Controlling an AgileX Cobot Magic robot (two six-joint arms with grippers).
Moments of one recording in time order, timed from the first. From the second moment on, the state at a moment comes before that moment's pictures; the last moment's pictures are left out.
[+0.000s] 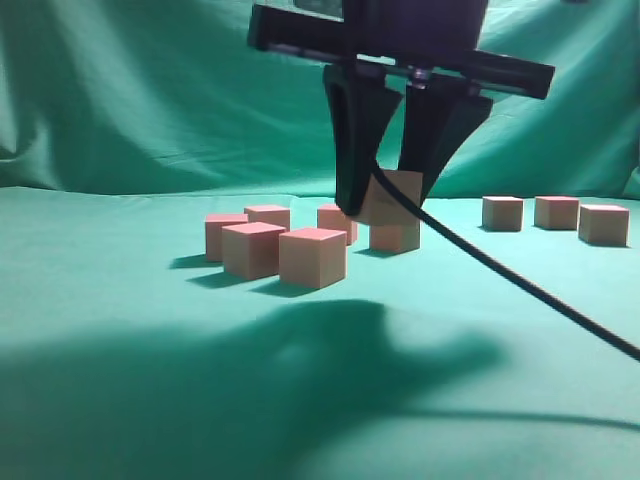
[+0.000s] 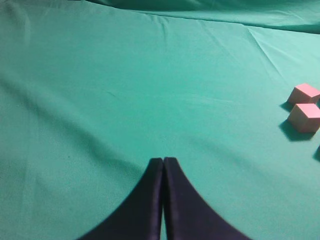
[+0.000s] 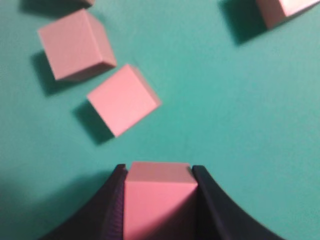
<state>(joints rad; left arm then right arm) -0.01 -0.01 0.02 -0.09 0.35 -0.02 0.73 1.76 -1.16 -0.01 0.76 0.35</state>
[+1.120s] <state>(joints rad) -0.01 -0.01 0.02 -0.09 0.35 -0.02 0.80 1.87 -1.18 -0.18 0.76 0.52</state>
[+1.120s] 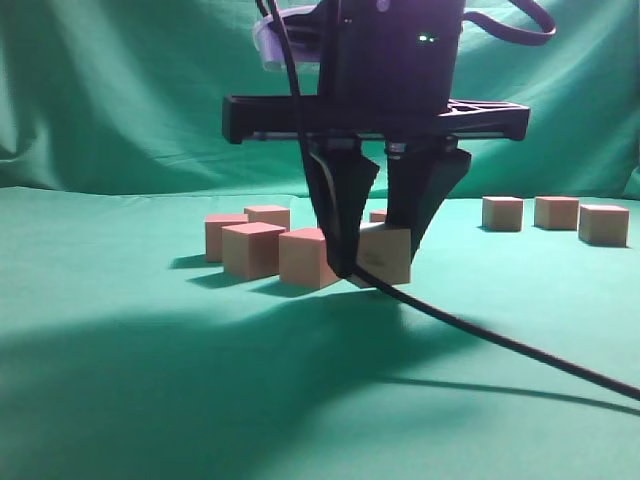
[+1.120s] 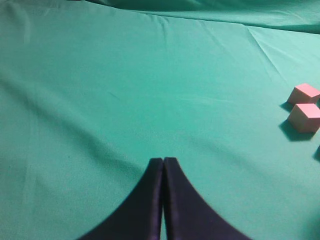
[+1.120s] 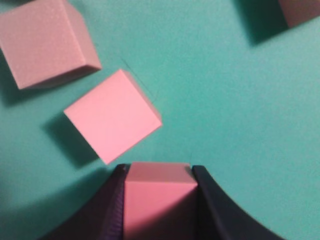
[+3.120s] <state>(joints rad) -0.01 -0.01 0.02 -0.09 0.35 -0.02 0.29 1.77 -1.55 -0.24 1.16 0.33</state>
